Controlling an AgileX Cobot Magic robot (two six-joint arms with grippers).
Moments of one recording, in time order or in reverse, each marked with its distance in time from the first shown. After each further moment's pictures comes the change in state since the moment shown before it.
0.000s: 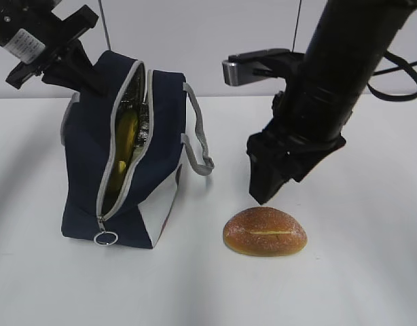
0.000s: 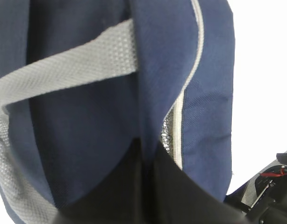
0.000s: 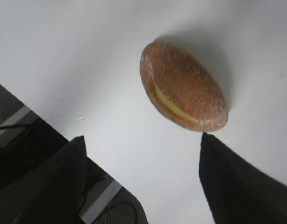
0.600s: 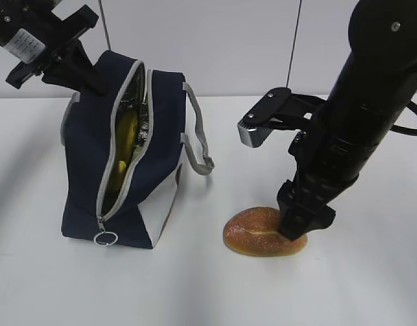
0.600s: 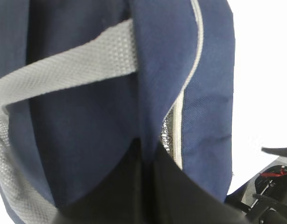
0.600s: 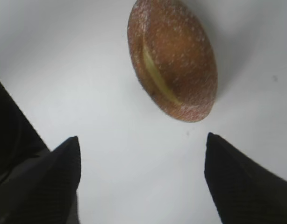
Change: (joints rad) left arm 0.000 0.000 0.000 0.000 0.000 0.000; right arm 0.000 -0.073 0.242 -0.075 -0.177 -0.317
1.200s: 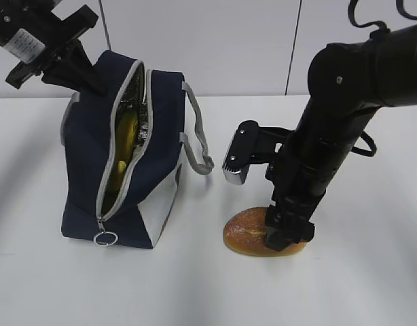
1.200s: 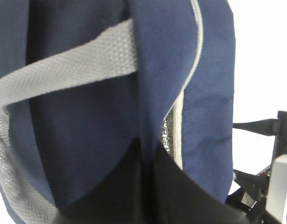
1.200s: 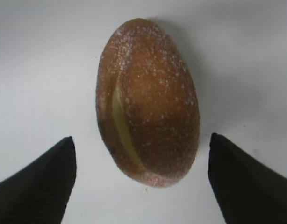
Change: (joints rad) left arm 0.000 0.000 0.000 0.000 0.000 0.000; right arm 0.000 0.160 0.000 -0.011 -0.185 -0.292
